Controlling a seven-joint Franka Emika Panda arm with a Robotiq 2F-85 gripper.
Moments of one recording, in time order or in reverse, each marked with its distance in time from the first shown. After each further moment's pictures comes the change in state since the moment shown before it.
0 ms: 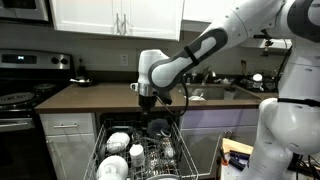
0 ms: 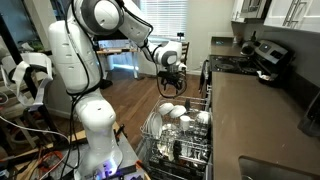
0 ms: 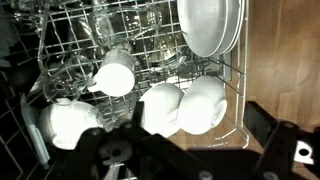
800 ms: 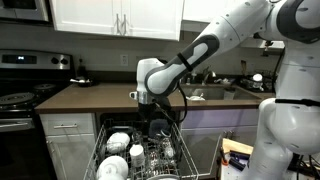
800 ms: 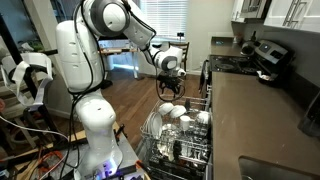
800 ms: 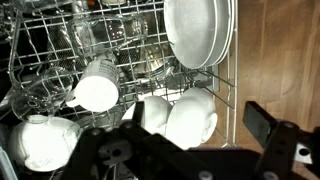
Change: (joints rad) arm -0.001 0.064 0.010 0.001 0.055 -0.004 -0.049
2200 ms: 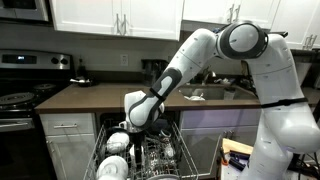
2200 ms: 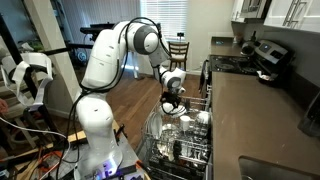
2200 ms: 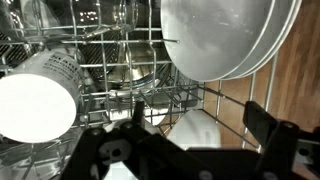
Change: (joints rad) arm -0.103 0.429 0.123 0.184 0.005 0.107 -0.160
